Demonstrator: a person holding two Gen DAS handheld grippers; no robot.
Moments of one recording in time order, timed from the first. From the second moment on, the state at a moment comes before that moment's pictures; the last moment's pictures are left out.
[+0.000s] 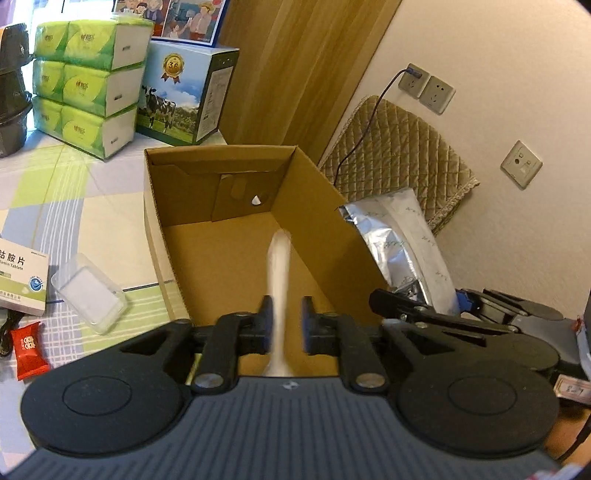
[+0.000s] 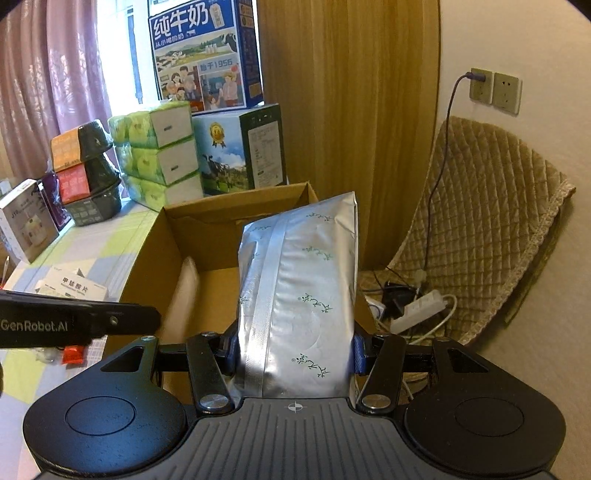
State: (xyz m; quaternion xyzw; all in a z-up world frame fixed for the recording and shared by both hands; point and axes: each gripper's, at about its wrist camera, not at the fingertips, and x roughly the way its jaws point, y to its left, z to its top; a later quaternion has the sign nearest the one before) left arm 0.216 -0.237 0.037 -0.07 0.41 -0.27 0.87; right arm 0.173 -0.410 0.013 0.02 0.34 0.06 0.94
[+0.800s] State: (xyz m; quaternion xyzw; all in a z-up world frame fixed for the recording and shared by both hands) left arm 0.164 -0.165 0.052 -0.06 0.38 -0.22 0.90; right arm 0.131 -0.404 0.037 0.05 0.30 0.06 0.95
